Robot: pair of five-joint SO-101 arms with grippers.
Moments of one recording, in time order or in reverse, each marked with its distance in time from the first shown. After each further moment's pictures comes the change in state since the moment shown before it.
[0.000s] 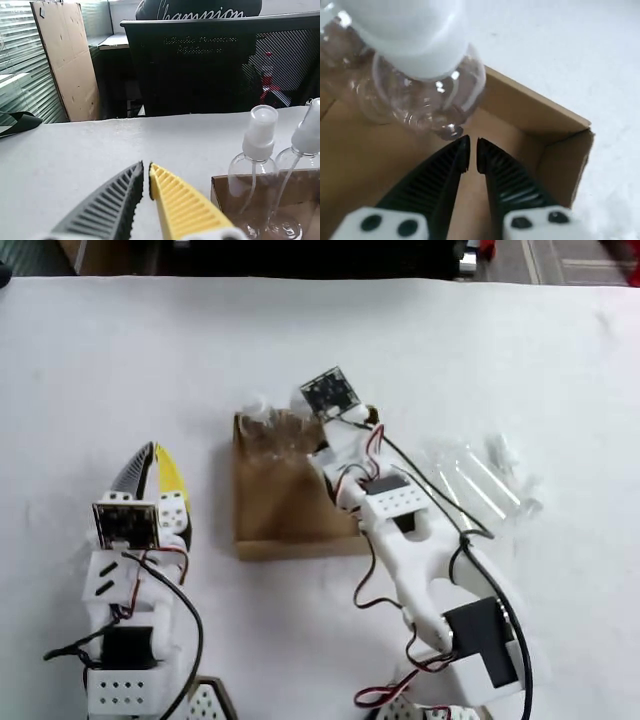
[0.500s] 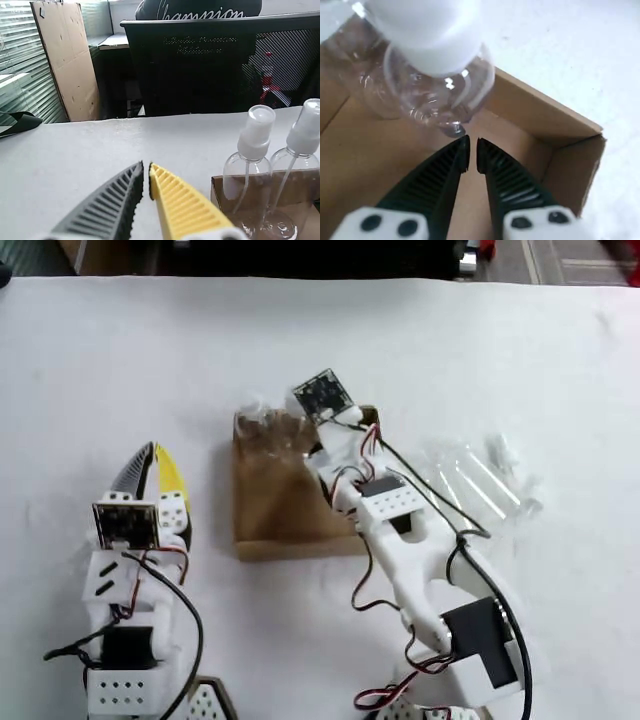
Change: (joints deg) left arm 0.0 0.0 0.0 0.0 0.0; right arm -0.7 0.0 0.0 0.0 0.0
